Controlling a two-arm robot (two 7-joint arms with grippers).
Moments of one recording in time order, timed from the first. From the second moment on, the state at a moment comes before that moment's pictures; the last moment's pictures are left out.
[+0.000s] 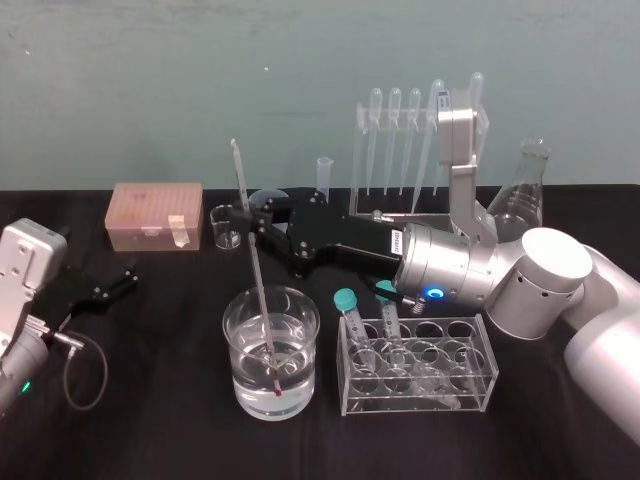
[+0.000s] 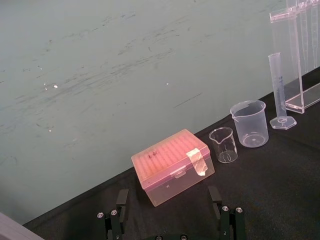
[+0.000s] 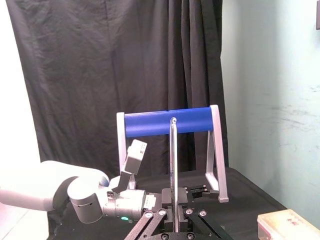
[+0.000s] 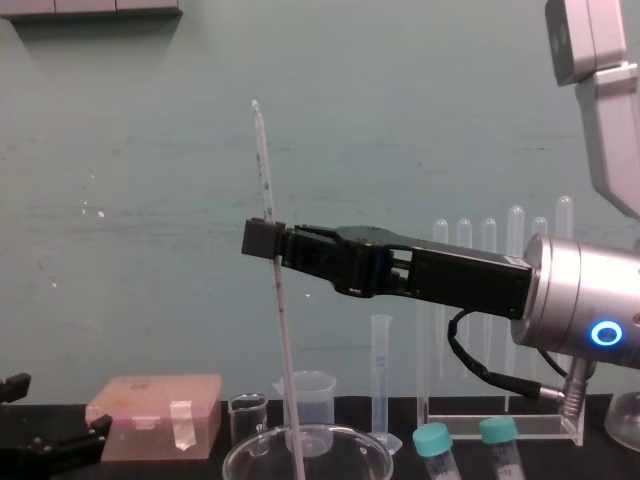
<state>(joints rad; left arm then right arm) -0.20 0.60 0.45 -1.41 -0.25 -0.12 0.03 0.60 0.38 -0.67 -1.26 0.77 -0.08 0.93</state>
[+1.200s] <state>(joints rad) -0.20 0.60 0.45 -1.41 -0.25 -0.12 0.03 0.60 0.39 -0.67 -1.29 0.78 -0.07 0.93</state>
